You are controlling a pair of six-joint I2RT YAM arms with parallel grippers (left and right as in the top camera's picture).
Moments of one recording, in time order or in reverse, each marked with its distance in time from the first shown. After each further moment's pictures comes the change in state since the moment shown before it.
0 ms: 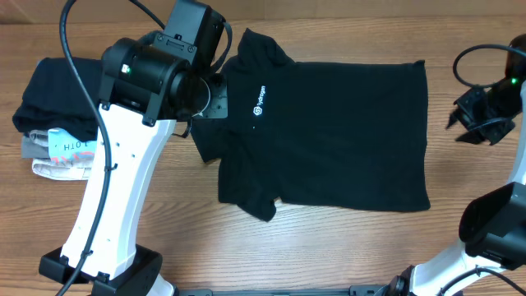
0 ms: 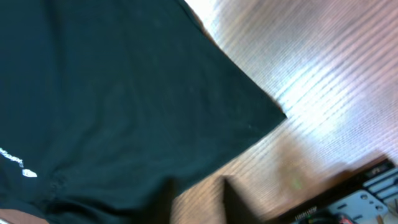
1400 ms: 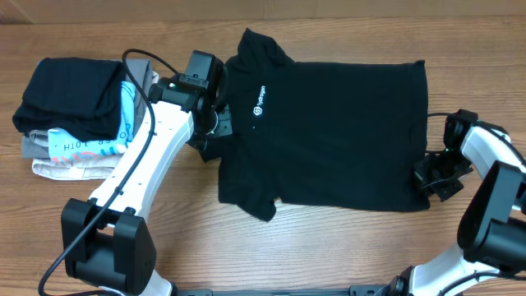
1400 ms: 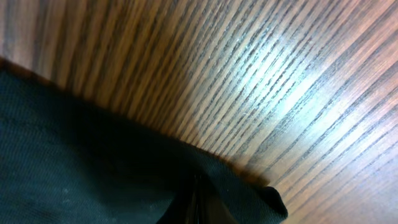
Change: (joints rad) left arm 0.116 -0.001 -0.798 0.651 0.137 -0.026; right arm 0.021 -0.042 -0.839 0.653 0.159 0.158
